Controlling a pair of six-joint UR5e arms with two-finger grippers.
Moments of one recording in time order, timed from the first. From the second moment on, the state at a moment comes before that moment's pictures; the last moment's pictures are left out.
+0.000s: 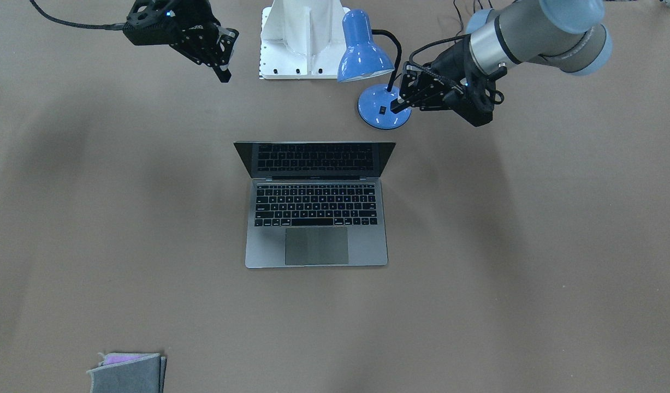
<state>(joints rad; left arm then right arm) -0.78 -1.96 -1.85 -2.26 -2.41 -1.31 0.52 -1.12 2.25 -1.70 1.85 1.57</state>
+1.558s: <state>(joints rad) -0.76 -2.03 -1.73 -2.26 -2.33 -1.30 0.57 -0.95 1.91 -1.60 1.80 1.54</state>
